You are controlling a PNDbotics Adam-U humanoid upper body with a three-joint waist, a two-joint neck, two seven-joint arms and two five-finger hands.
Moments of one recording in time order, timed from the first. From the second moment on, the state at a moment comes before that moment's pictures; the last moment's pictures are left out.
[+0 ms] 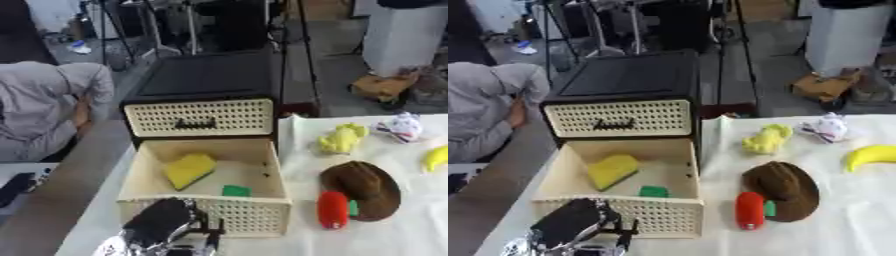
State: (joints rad) left arm -0.34 0.20 -0.22 -1.67 -1.17 -0.25 -0.42; right arm -0.44 -0.61 -0.18 -1.98 -0.21 -0.43 -0.68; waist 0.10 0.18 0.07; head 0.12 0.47
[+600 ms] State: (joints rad) left arm -0.32 0.20 -0.21 -1.73 -1.15 -0.29 -0.52; right arm -0.44 -0.61 -0.18 -1.98 -0.21 -0.43 -0.68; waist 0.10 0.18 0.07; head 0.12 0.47
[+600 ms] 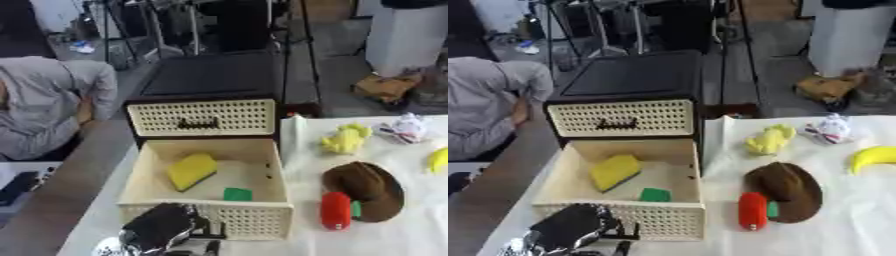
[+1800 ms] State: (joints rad) left arm -0.37 0.30 -0.13 -1.98 -0.92 -0.26 -0.49; right arm -0.43 -0.61 -0.18 -1.98 -0.21 -0.43 -0.69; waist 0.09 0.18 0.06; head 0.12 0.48
